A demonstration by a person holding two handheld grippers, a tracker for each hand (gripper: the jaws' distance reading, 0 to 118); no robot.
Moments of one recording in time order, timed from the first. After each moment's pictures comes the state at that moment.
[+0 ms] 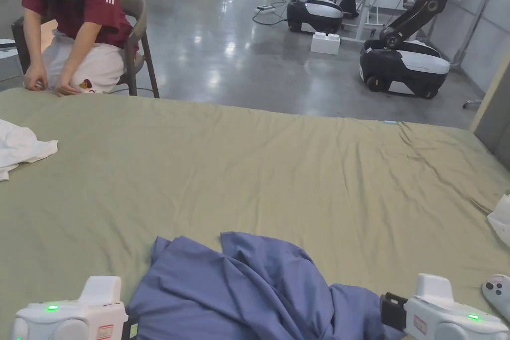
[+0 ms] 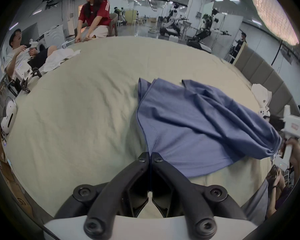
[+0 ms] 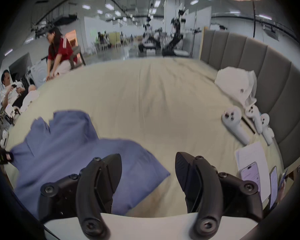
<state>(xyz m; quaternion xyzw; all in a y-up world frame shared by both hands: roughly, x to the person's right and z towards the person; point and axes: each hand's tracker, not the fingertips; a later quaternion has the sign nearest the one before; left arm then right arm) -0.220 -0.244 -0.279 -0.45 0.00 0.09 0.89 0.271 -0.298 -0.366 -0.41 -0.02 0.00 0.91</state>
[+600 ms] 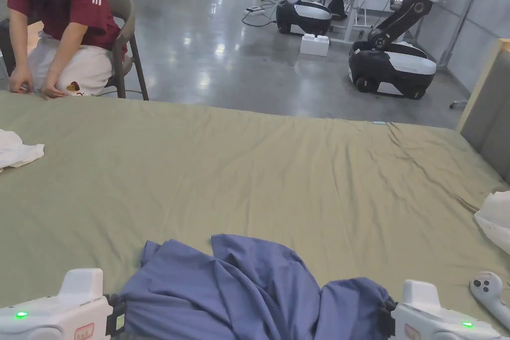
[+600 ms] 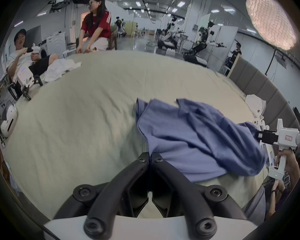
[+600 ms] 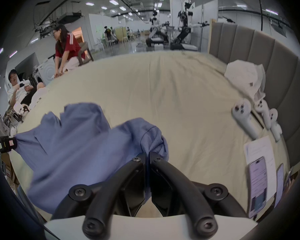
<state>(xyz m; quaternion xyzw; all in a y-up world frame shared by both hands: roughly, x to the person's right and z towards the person) -0.233 -0.219 -0.290 -0.39 -0.01 0.10 0.92 0.267 -0.275 -0.346 -0.39 0.02 -0.02 0.92</state>
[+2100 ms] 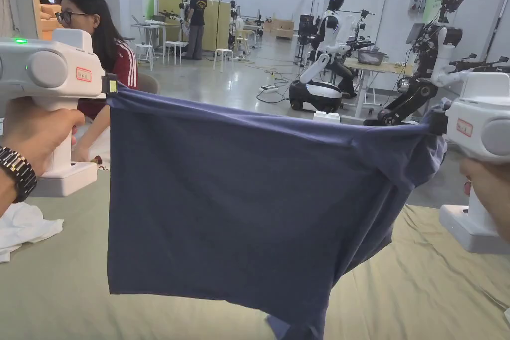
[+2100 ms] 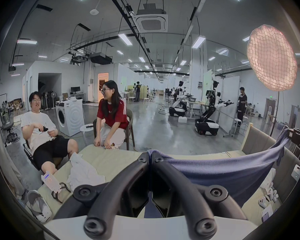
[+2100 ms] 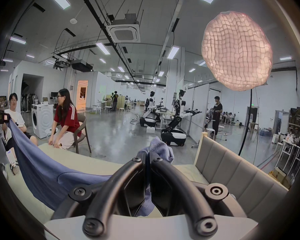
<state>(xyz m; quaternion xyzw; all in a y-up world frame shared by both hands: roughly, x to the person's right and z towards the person) -0.321 0.114 -0.484 -0.11 0.08 0.04 0.99 0.218 0.113 -0.490 -0.05 -0.02 0.06 1.00</state>
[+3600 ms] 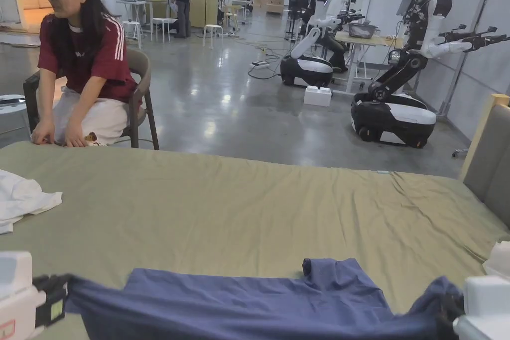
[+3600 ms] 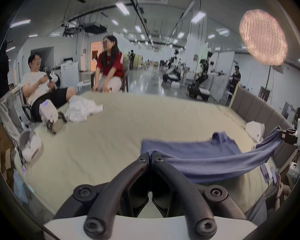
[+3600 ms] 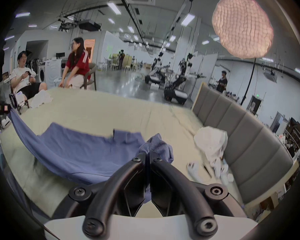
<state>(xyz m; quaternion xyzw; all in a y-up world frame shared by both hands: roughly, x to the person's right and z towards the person) -0.319 -0.153 -0.254 -0.29 0.03 0.08 0.95 0.232 -0.128 -0.258 -0.27 -0.01 0.12 0.96</state>
